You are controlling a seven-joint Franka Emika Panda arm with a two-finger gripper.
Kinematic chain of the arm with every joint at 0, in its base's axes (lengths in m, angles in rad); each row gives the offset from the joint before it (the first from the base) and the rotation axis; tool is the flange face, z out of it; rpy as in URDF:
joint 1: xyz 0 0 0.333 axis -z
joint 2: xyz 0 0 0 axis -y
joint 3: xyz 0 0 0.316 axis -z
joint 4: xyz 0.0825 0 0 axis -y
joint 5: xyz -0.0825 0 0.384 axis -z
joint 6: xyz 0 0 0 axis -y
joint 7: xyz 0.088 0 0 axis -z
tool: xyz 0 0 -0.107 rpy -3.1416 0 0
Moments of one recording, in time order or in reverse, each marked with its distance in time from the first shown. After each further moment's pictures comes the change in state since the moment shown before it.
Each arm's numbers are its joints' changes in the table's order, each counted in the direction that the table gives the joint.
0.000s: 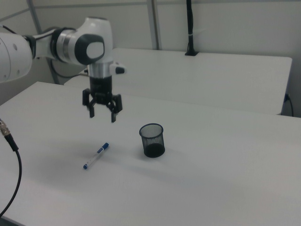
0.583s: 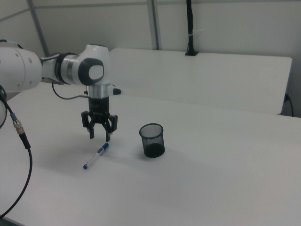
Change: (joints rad) arm -0.065 -0.141 -0.003 -0.023 0.020 0.058 0.000
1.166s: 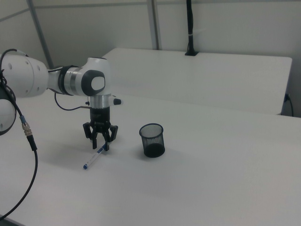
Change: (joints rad) arm 0.000 -0.076 -0.027 0.001 0.024 0.041 0.001
